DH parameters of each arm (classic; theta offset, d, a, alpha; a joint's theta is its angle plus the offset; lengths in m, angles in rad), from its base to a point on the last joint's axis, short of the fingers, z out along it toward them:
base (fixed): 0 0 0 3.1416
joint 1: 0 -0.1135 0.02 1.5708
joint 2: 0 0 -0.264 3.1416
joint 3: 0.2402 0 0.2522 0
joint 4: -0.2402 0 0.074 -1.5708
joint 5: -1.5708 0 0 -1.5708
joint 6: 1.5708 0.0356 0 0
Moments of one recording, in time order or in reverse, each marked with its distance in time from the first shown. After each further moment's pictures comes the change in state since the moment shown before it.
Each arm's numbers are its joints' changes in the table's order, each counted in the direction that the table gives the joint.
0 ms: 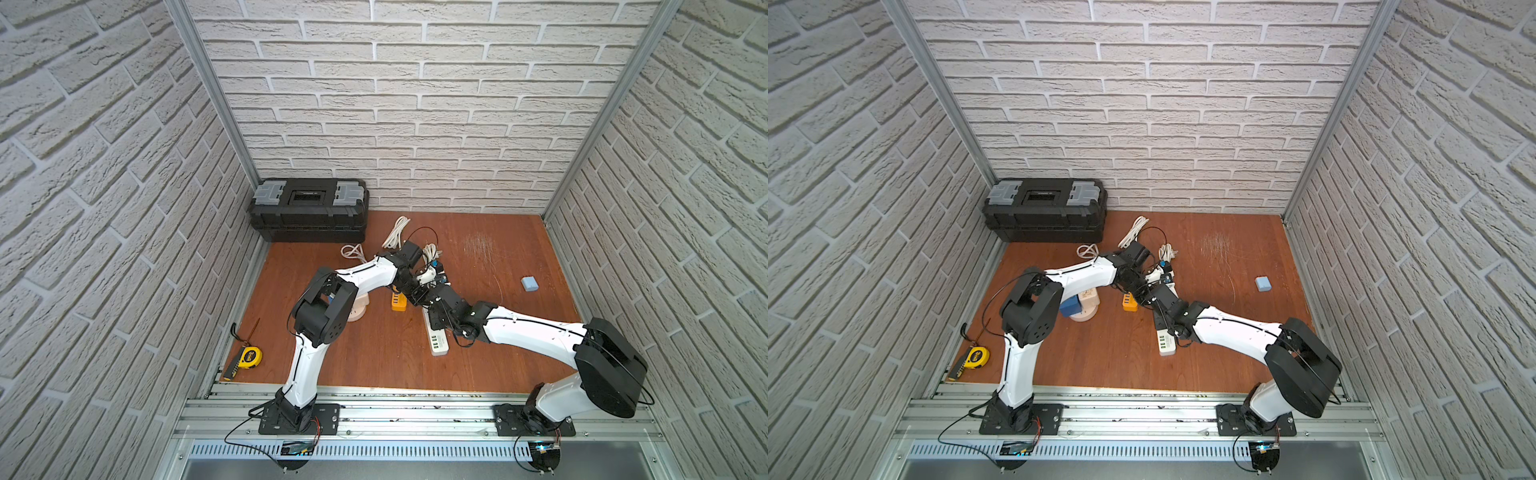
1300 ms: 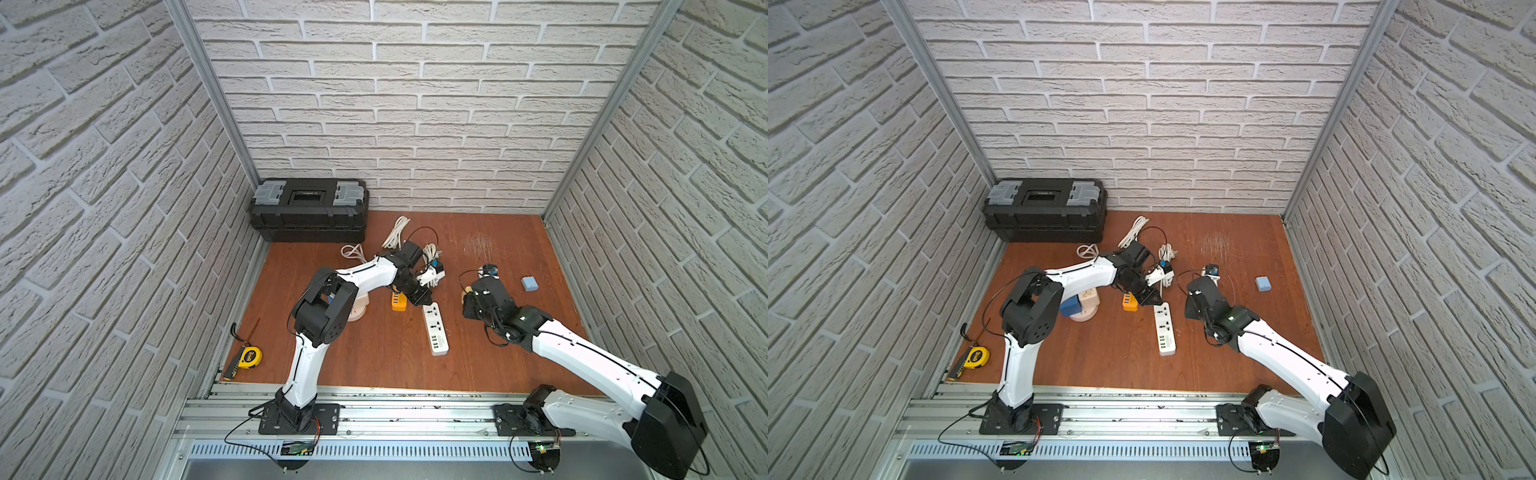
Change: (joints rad) left arm -0.001 0.002 0.000 0.005 0.000 0.000; right arm 0.275 -0.407 -0.145 -0.091 0.023 0.114
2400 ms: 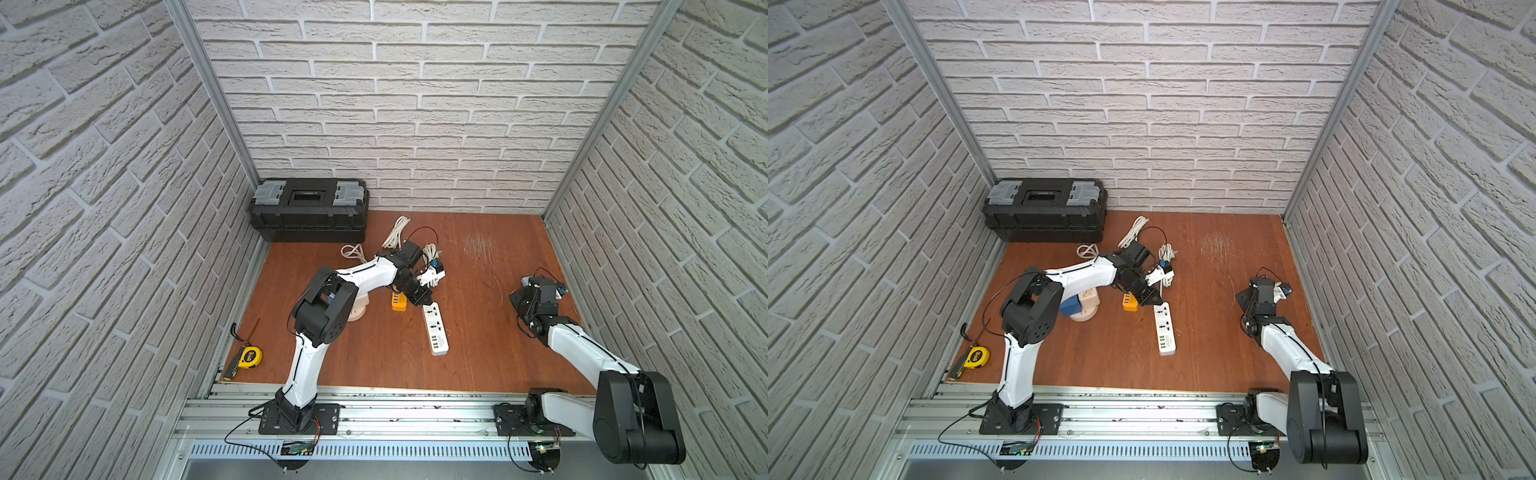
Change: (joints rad) left arm 0.000 0.000 0.000 0.000 -0.001 0.000; right arm 0.607 0.145 -0.224 0.447 0.161 0.360
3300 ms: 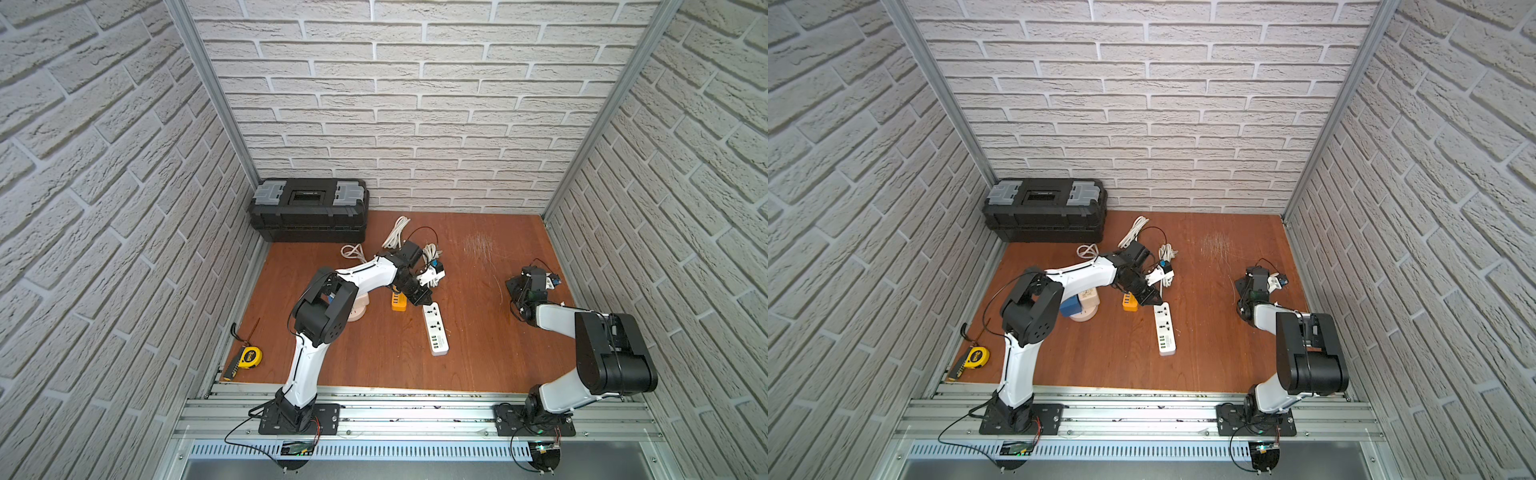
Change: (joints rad) left arm -0.002 0.002 0.002 0.000 -0.006 0.000; right arm 0.012 0.317 0.091 0.285 -0.014 0.059
